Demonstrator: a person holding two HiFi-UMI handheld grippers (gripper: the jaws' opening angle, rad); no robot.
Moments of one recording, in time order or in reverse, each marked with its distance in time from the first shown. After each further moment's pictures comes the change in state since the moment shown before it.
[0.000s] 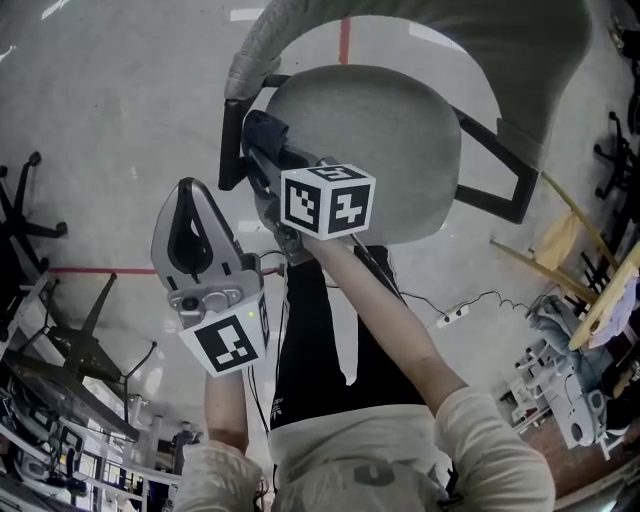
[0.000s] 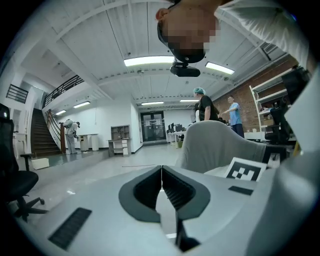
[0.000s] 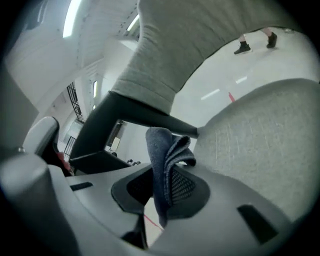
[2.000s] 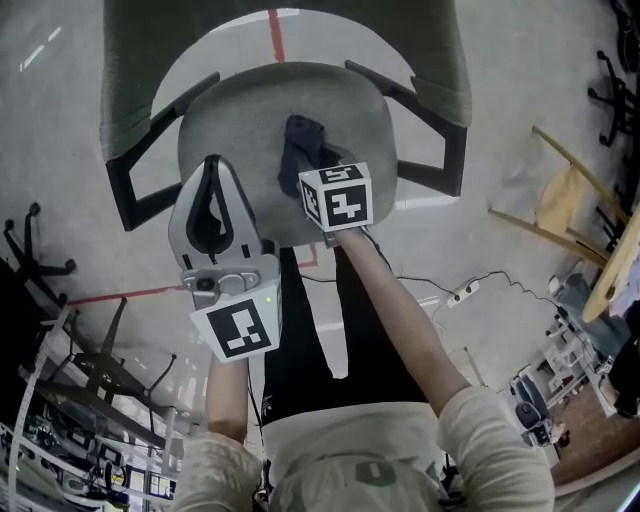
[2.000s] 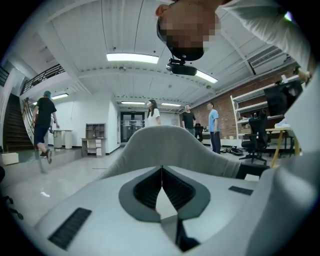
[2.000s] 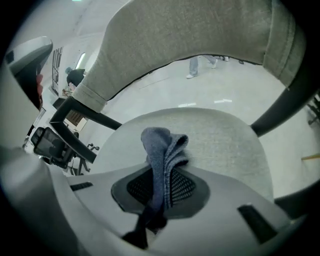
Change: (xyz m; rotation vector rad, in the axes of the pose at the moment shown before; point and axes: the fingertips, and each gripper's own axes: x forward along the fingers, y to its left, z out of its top) left arm 0.047 -0.201 0.035 -0.011 -0.021 -0.252; right arm -0.135 -0.209 0.005 -0.176 0.040 -0.388
